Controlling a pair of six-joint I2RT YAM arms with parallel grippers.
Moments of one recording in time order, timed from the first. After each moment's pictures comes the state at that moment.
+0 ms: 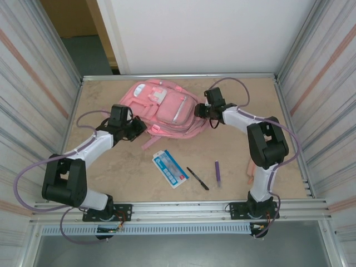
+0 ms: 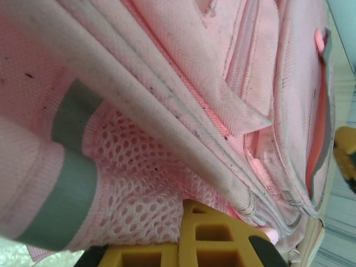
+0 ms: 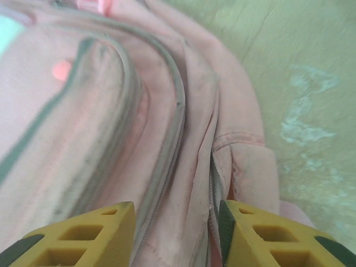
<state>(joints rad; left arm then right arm) -0.26 1.43 0.84 -0.25 0.34 -0.89 0.39 1.84 1.27 -0.21 -0.06 0.46</state>
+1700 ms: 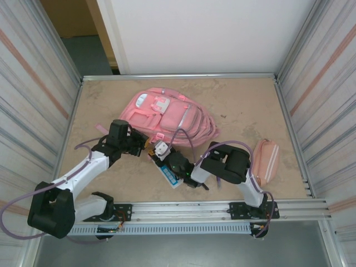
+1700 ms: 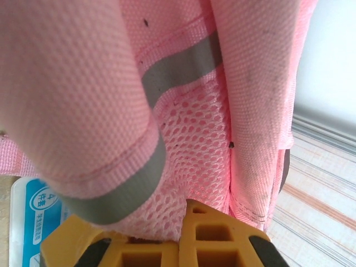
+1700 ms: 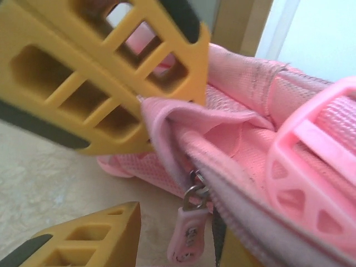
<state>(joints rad) -0.37 1.14 0.61 -0.19 0.34 -1.47 1.13 2.10 0.77 1.23 0.41 -0.08</state>
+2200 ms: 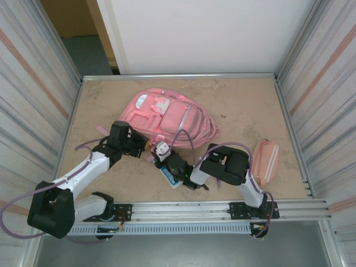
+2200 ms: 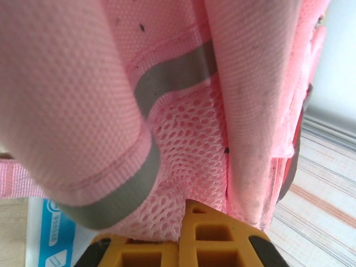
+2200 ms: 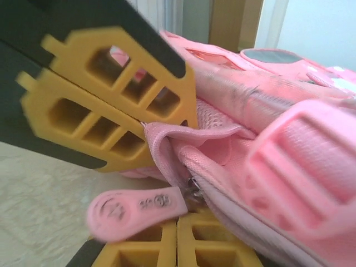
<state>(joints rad) -0.36 1.18 0.59 -0.19 0.34 -1.45 1.18 2.08 0.72 1.25 0.46 0.07</state>
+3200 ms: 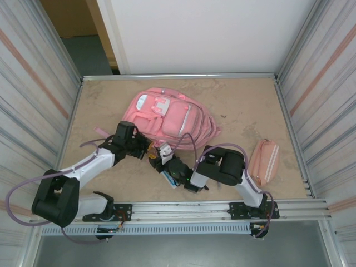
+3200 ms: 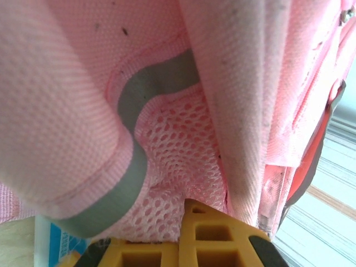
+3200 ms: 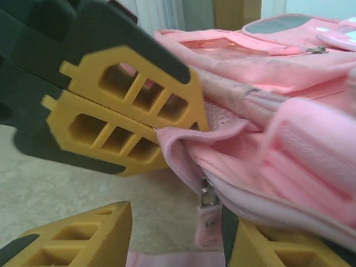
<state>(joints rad) -0.41 1.25 0.61 -0.16 0.30 -1.44 1.18 2.17 0.75 1.29 0.45 0.18</state>
